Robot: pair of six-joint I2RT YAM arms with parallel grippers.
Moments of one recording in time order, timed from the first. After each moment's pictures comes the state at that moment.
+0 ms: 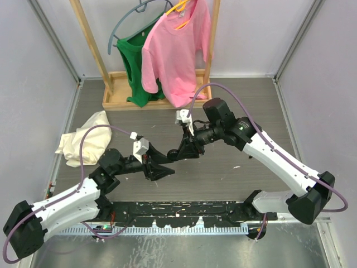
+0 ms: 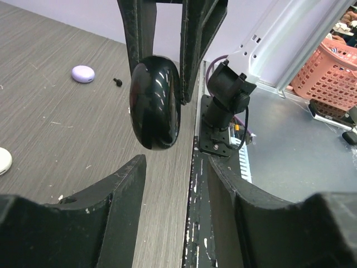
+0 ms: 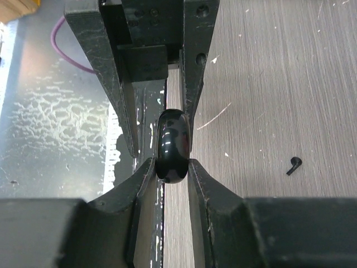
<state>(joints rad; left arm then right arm) -0.78 0.80 0.33 0.58 0.65 -0.35 0.72 1.25 1.25 -0.68 -0.86 -0.26</state>
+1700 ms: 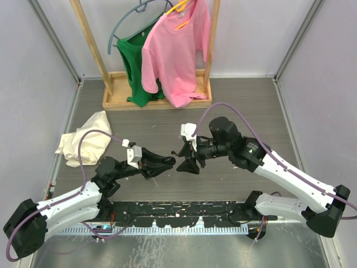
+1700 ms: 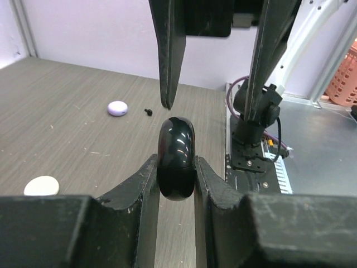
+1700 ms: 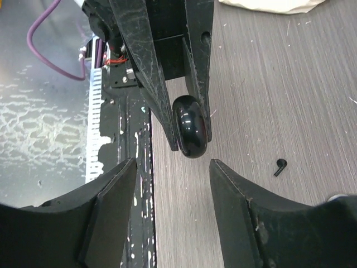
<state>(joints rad) -0.78 0.82 0.21 0.87 0.59 -0.24 0.88 1.06 1.11 -0.56 -0.61 -0.20</state>
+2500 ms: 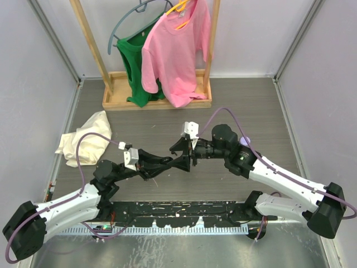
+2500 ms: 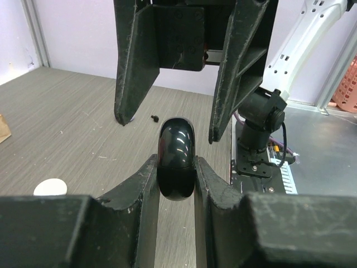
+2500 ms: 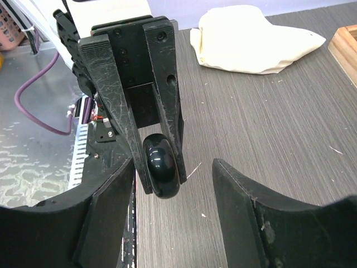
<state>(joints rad) -0.78 0.77 0.16 0.93 0.55 -0.24 0.88 1.01 0.80 0.05 -0.59 -0.01</state>
